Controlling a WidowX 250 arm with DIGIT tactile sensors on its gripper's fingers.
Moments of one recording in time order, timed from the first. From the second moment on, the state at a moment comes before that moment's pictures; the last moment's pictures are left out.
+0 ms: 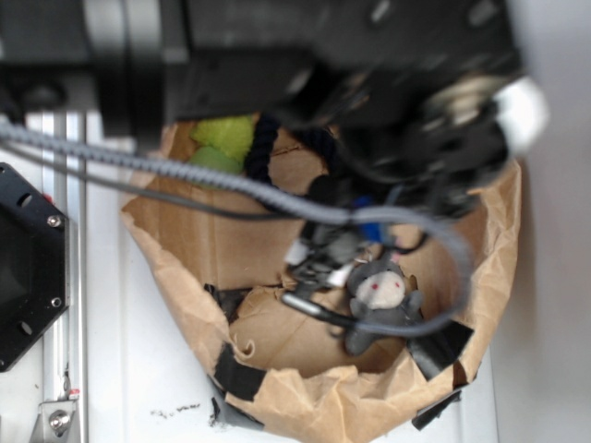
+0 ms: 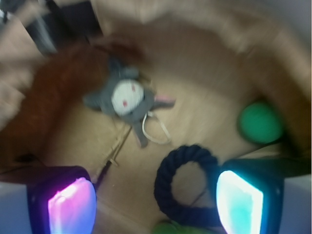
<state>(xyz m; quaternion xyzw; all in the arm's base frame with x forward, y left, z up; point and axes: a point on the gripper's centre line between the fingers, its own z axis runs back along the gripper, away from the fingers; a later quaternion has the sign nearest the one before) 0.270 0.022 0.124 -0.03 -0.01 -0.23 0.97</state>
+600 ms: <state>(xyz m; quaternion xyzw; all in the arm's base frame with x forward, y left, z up) 0.251 0.034 0.068 -0.02 -0.02 -0.20 0.98</state>
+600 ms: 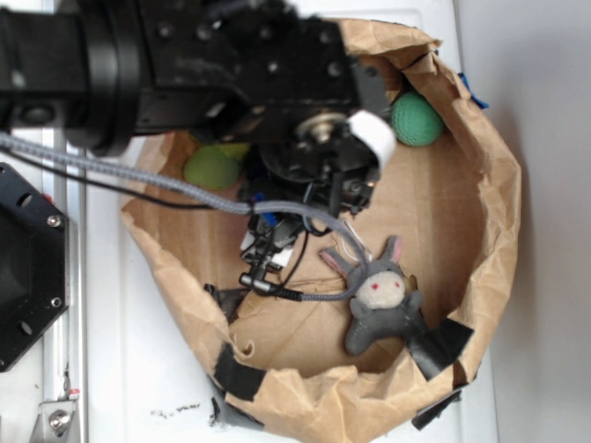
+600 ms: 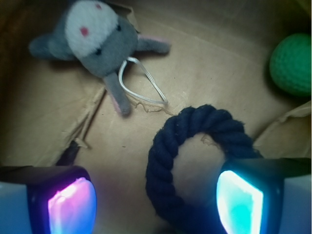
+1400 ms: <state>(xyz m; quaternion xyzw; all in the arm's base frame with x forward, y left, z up) 0.254 0.033 0.030 -0.09 0.05 -0.17 0.98</state>
